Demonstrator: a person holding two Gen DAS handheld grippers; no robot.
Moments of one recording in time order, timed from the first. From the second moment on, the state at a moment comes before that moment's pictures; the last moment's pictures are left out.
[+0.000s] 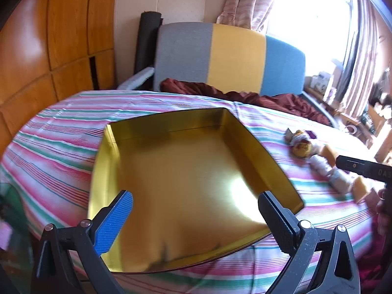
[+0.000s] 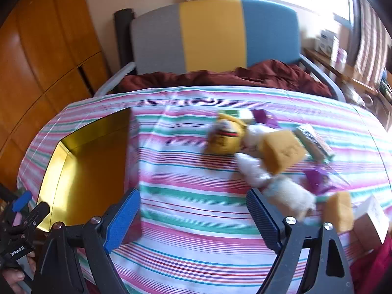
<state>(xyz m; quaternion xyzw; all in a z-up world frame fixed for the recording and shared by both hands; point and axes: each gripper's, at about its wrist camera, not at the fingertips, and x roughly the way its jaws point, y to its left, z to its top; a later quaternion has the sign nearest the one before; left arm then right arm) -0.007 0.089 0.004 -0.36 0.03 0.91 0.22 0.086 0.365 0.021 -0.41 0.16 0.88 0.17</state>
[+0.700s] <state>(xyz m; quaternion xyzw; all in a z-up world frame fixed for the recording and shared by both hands) 0.006 0.171 0.017 -0.35 0.03 0.86 0.38 0.217 0.580 -0.013 -0.66 0.07 0.70 0.28</state>
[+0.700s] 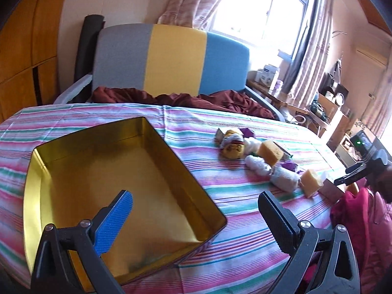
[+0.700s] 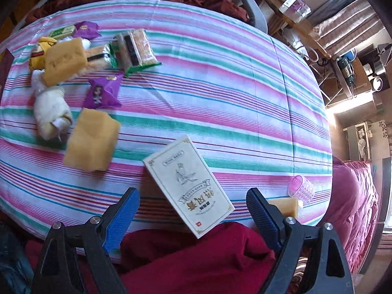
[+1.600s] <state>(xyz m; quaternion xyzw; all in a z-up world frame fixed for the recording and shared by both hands) 0.029 0.333 -0.018 -0.47 0.08 0.74 0.47 0.199 0.634 -0.048 -0.55 0.27 0.71 0.34</state>
